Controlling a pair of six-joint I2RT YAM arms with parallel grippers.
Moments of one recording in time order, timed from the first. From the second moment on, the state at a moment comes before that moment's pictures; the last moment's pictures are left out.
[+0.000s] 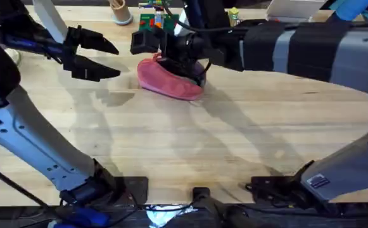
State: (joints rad) left arm 0.47 2.11 1.64 -1.68 1.00 1.90; right arm 0.66 1.82 1.23 -0.04 -0.39 0.80
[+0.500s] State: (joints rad) left arm 0.47 2.11 1.64 -1.68 1.00 1.90; right arm 0.66 1.77 1.23 -0.04 -0.39 0.75
